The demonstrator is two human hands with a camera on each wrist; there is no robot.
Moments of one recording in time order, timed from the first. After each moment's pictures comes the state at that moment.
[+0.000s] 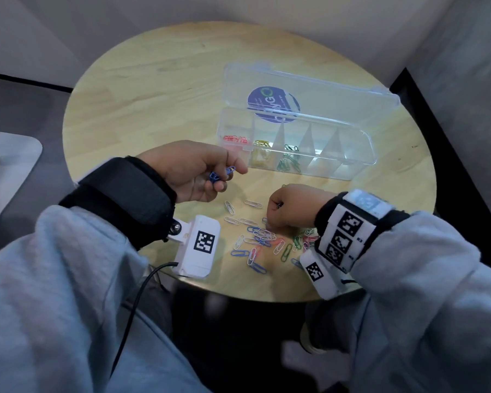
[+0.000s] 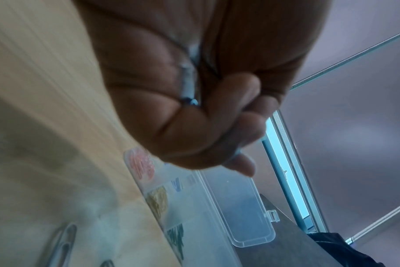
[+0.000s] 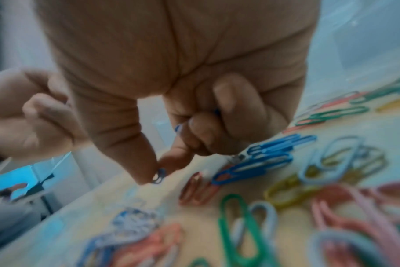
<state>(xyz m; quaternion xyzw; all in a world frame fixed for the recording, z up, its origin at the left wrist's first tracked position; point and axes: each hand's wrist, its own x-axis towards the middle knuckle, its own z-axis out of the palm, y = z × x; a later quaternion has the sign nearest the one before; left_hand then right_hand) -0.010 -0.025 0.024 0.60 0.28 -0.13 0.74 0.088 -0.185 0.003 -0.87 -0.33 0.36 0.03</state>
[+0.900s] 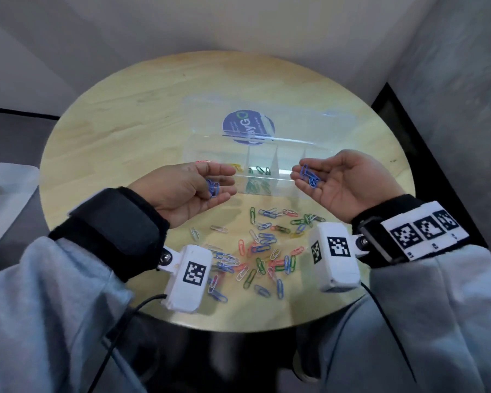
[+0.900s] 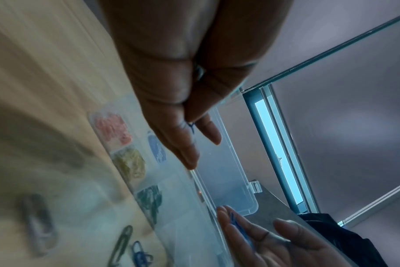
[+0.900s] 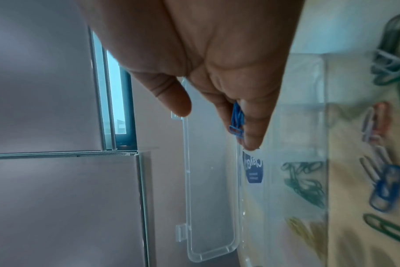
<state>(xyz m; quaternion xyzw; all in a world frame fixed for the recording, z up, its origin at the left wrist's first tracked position) 0.029 -0.068 0.030 0.50 0.30 0.00 0.81 0.174 -0.254 0.039 -0.52 0.03 0.43 0.74</state>
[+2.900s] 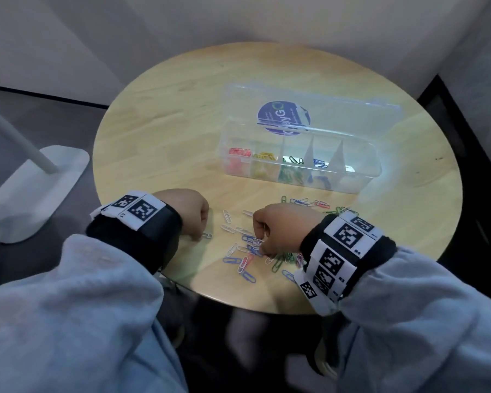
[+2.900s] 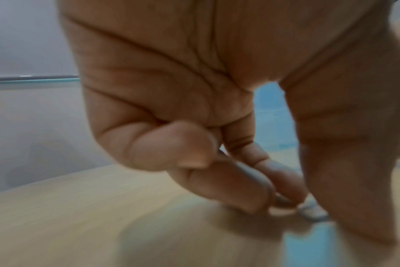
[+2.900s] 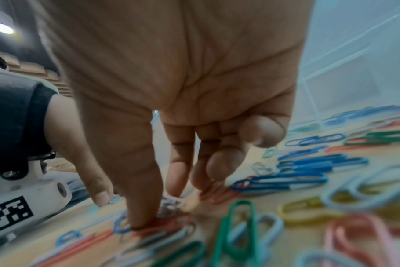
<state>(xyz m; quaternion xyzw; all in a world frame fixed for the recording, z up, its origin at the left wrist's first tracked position) -0.020 -0.047 -0.002 0.91 0.28 -0.29 0.12 0.084 -0.195 -0.001 -0.81 -0.50 0.30 -0.03</state>
